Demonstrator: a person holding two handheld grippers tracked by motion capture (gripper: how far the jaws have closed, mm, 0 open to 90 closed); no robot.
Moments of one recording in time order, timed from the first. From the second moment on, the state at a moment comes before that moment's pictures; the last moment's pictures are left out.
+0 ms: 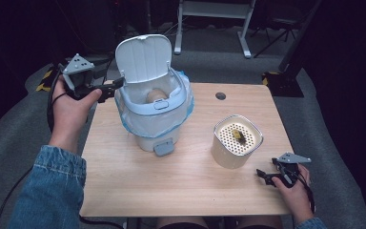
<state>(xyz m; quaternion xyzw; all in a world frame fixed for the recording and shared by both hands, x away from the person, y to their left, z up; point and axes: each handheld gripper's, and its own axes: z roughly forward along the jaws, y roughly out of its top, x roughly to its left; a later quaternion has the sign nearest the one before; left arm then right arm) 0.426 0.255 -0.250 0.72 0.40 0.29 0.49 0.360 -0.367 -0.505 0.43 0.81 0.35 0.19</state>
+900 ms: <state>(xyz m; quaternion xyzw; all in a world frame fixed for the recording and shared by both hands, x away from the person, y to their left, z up) 0.476 0.245 -0.244 0.72 0.38 0.26 0.52 0.360 -0.367 -0.505 0.43 0.81 0.35 0.19</state>
